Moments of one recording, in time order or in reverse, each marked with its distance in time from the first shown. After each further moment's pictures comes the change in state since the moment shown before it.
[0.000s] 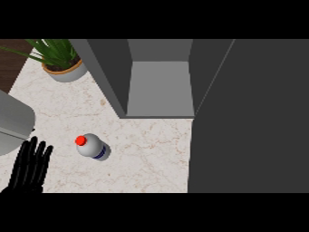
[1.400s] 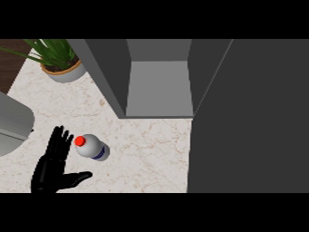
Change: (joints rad) left arm -0.419 -0.028 0.238 0.882 0.094 -0.270 -0.222; right arm 0.111 -0.047 0.017 -0.033 -0.028 0.033 -0.070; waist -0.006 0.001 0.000
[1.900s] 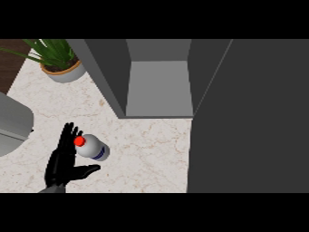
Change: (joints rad) left arm -0.173 -0.016 0.047 0.329 -0.036 -0.058 -0.169; right arm -0.020 -0.006 -0.012 0.023 -0.003 0.007 -0.020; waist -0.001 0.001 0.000
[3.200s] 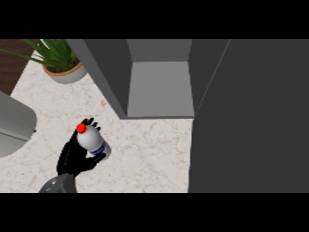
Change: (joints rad) left arm -0.187 -0.005 0.035 0.311 -0.003 -0.225 -0.121; right arm -0.058 0.013 0.017 0.066 0.010 -0.017 0.007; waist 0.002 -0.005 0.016
